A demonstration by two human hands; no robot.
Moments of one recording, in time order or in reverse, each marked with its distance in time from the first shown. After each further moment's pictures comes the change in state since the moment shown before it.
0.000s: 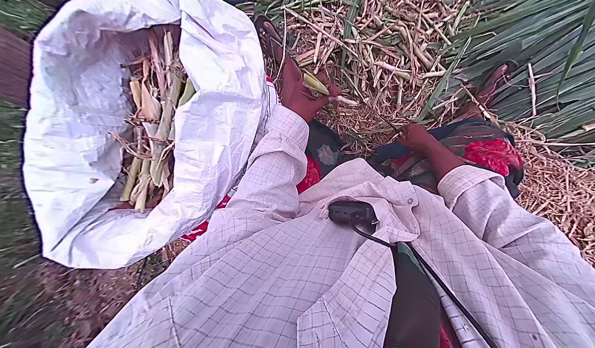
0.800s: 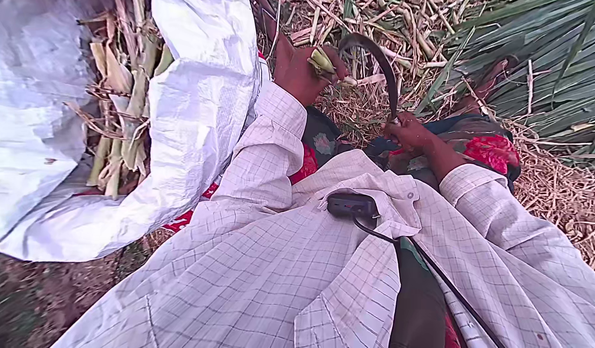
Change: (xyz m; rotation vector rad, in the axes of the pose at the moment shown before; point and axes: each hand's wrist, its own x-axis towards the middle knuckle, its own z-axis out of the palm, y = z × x) left_hand 0.003 0.034 -0.004 0.320 -0.111 0.071; right_hand -0.027 -0.039 -0.001 0.602 -0.014 -0.216
